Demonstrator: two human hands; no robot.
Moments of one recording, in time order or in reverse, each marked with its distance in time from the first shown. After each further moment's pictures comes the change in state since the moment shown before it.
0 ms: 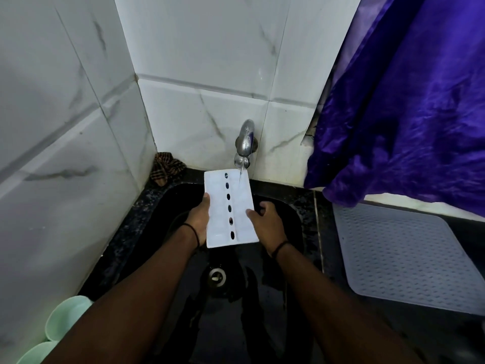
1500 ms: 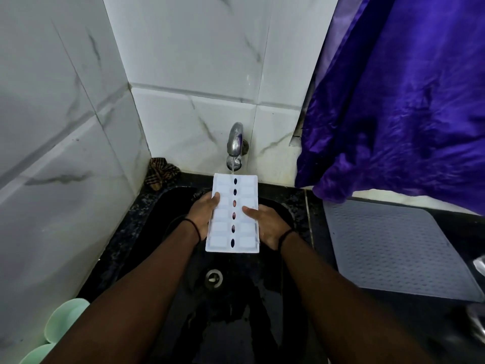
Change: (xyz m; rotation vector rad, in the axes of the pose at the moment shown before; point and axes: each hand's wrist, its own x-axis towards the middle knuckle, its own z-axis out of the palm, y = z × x) left_hand -0.021 0.007 0.025 0.194 -0.137 0.190; right_hand 0.001 0.000 -0.020 0.530 -0.302 0.205
